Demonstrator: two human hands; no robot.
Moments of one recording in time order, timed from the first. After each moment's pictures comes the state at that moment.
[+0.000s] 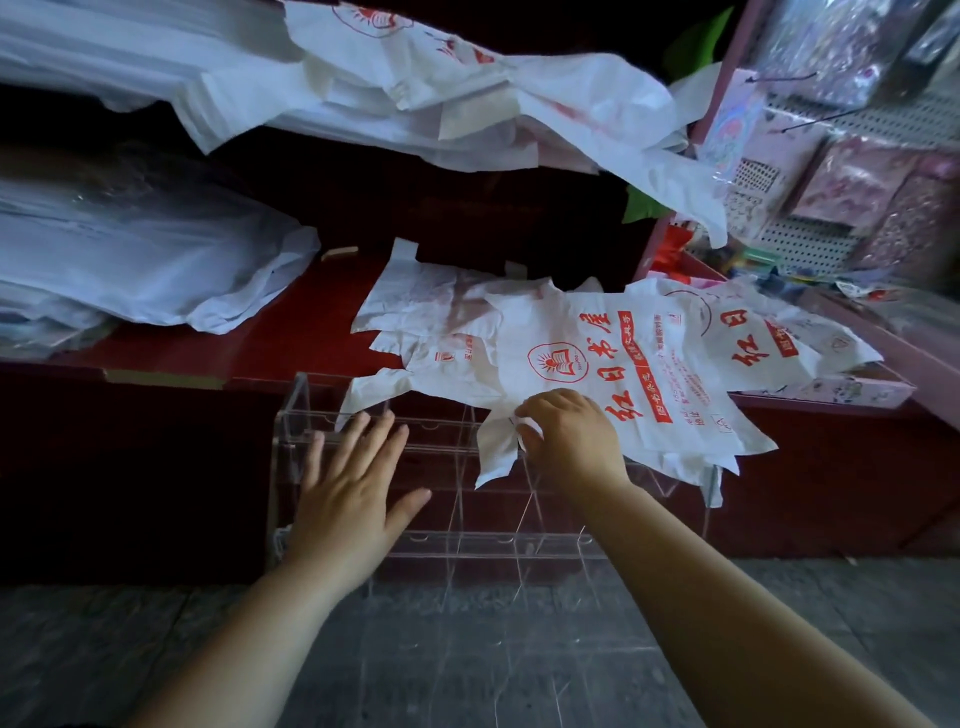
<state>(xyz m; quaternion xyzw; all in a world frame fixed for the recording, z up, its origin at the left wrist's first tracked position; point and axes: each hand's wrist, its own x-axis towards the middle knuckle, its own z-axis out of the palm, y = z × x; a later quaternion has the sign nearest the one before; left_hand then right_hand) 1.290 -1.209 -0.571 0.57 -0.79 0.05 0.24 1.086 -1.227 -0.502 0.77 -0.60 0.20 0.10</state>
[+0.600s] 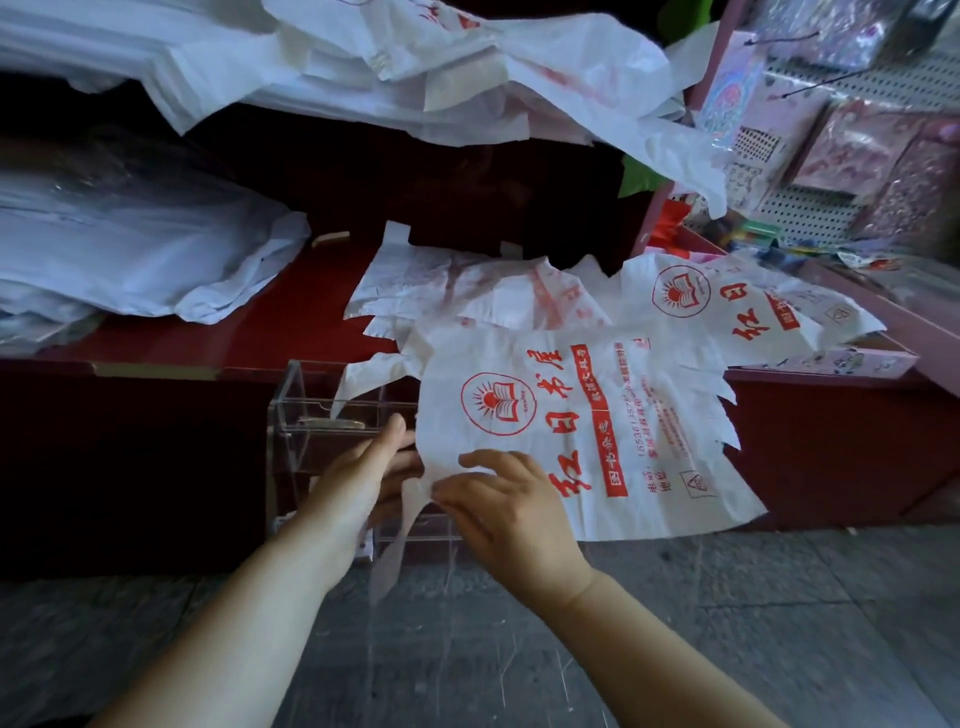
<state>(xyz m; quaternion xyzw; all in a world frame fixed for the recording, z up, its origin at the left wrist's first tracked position) 1.271 -1.200 -0.540 0.48 -0.44 -0.61 0.45 1.126 -1.173 -0.545 0.83 -0.42 0.33 0.11</state>
